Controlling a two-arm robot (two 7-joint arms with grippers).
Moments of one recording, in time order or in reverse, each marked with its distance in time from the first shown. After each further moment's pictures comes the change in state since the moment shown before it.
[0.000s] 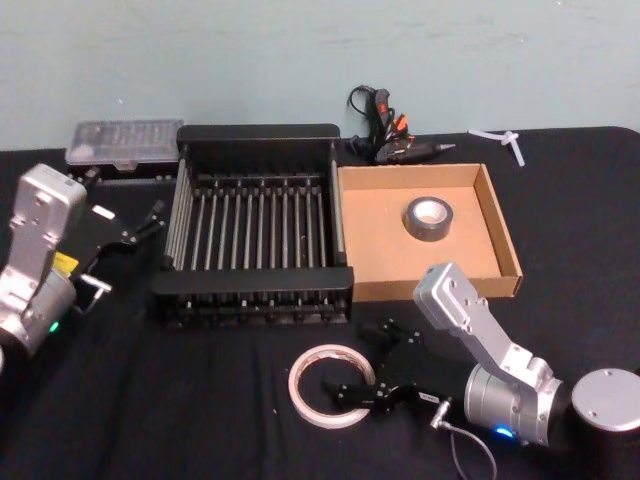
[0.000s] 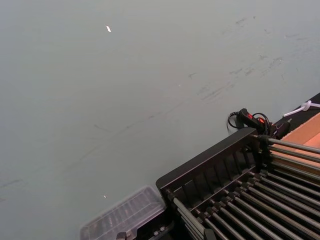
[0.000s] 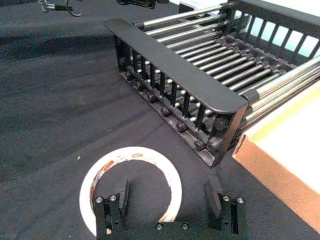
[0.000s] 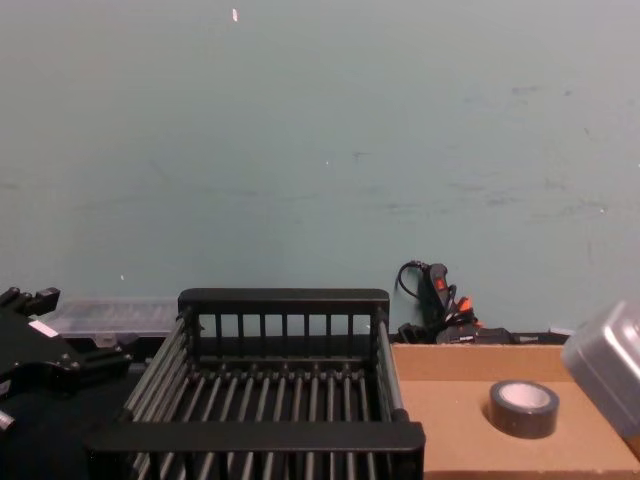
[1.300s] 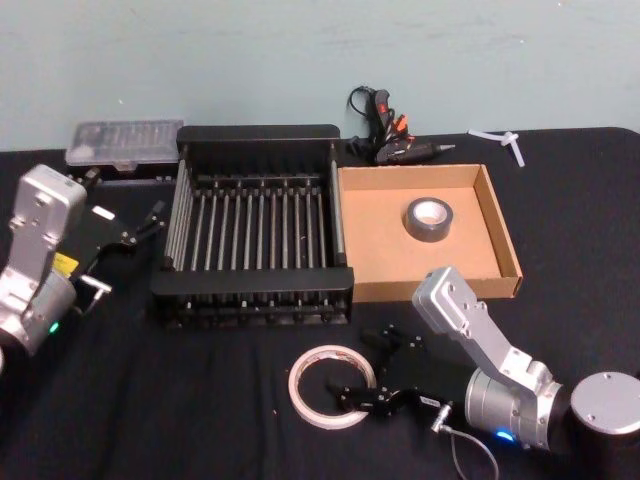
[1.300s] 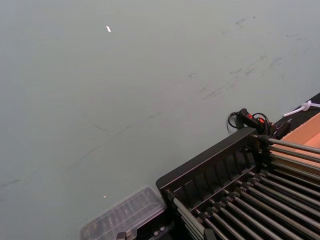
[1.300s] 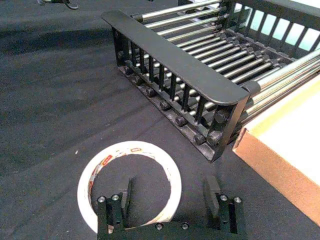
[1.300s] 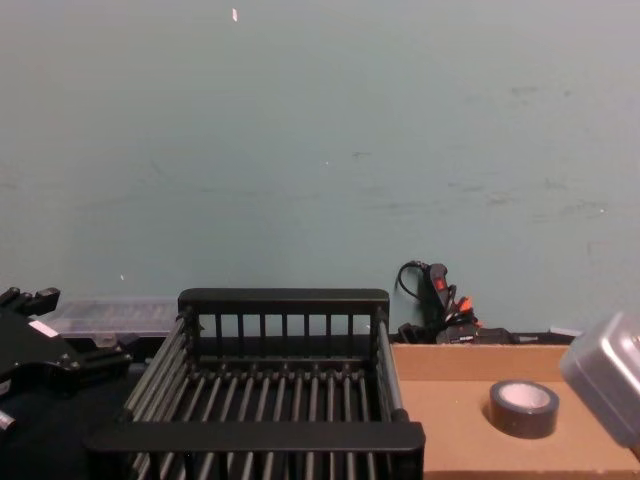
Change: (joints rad) left arm 0.000 0.000 0.000 0.000 0.000 0.000 0.000; right arm -0.004 -0.004 0.003 0.006 -0.011 0.007 -0.001
